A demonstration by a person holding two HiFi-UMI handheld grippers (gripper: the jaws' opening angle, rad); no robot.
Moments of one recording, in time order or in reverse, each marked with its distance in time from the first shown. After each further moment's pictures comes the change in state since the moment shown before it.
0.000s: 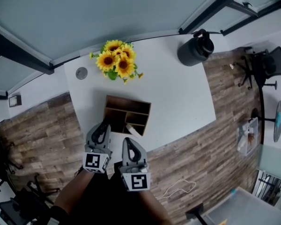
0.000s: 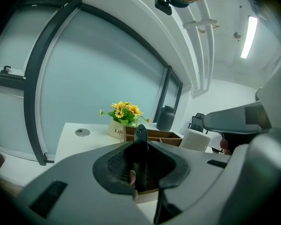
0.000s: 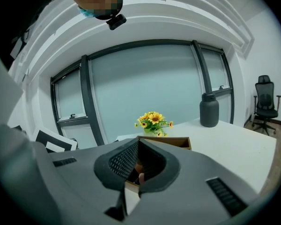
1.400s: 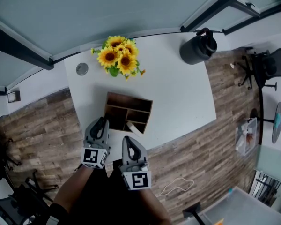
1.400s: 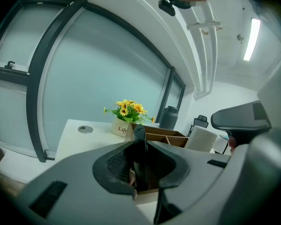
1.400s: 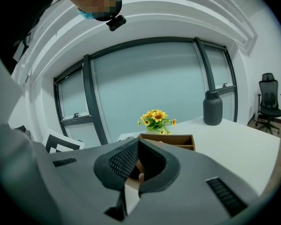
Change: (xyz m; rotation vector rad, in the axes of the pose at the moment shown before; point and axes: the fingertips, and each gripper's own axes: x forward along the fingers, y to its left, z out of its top) left arm 0.005 0.015 -0.008 -0.029 -0.019 0.015; right arm 0.000 0.005 -0.006 0.000 0.023 0.038
